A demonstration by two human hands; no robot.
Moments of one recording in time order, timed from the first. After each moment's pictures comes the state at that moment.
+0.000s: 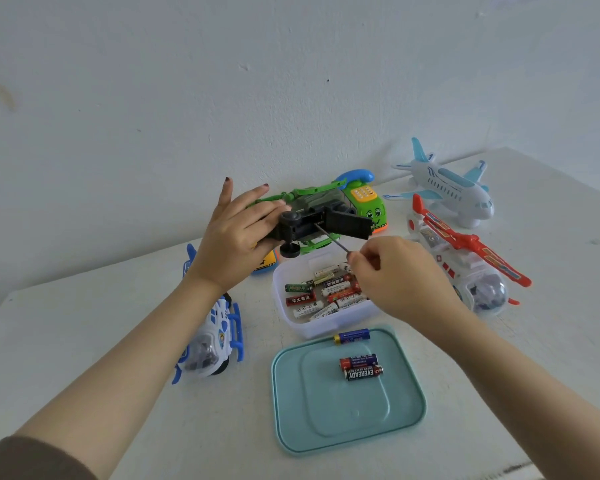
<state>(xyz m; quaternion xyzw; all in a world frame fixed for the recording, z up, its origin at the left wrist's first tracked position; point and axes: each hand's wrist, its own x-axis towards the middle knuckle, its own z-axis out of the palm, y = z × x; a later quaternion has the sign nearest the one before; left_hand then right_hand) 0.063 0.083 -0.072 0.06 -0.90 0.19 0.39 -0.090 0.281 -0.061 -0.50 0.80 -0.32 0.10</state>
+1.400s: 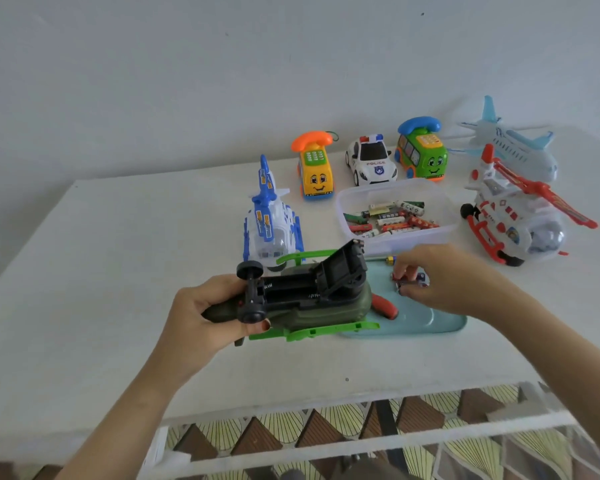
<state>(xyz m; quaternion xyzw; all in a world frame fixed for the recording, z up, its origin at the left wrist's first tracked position) 0.260 0.254 -0.114 0.34 -0.70 -0.52 0.36 -0.054 0.316 -0.113 -0.67 0.73 -0.07 0.12</state>
